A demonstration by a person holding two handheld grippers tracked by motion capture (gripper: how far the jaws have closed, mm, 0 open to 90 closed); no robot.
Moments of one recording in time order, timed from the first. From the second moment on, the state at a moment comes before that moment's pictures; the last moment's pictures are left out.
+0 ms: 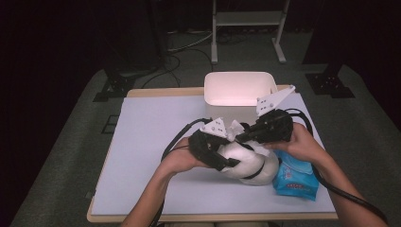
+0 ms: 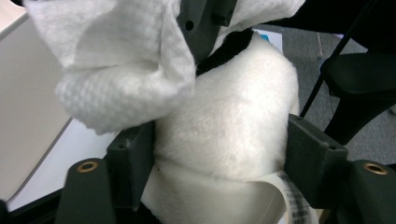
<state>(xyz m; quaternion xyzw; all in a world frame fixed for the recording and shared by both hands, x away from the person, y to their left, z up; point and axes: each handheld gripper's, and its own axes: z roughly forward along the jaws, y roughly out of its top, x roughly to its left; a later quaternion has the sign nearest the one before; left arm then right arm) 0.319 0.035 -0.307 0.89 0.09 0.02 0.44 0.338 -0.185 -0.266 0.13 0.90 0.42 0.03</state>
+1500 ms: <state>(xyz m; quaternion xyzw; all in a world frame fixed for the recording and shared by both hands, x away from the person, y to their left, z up) 0.322 0.074 -0.349 0.88 0.15 0.00 0.46 0.341 -0.213 -0.274 0.16 0.89 0.43 0.02</state>
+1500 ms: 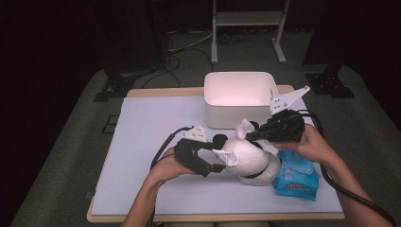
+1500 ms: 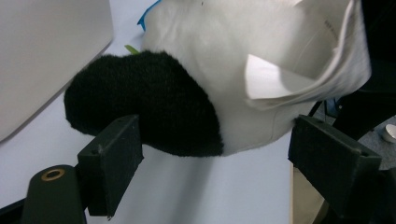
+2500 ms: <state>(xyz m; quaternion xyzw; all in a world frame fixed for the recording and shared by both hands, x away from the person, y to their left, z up) 0.328 0.062 -0.364 0.85 0.17 -0.02 0.49 0.338 -0.212 -0.272 0.15 0.88 0.46 0.01</state>
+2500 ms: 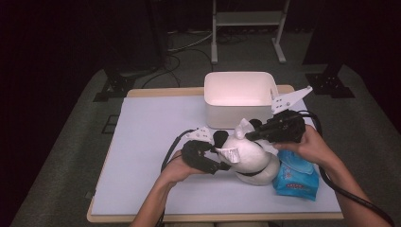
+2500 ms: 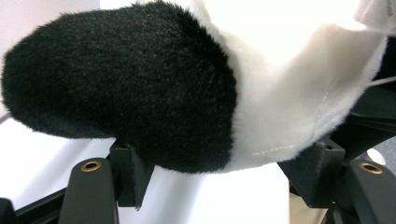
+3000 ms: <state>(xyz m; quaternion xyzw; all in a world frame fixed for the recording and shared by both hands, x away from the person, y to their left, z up) 0.321 0.090 -0.335 0.86 0.17 0.02 0.48 0.337 -0.194 -0.267 0.14 0.88 0.46 0.02</state>
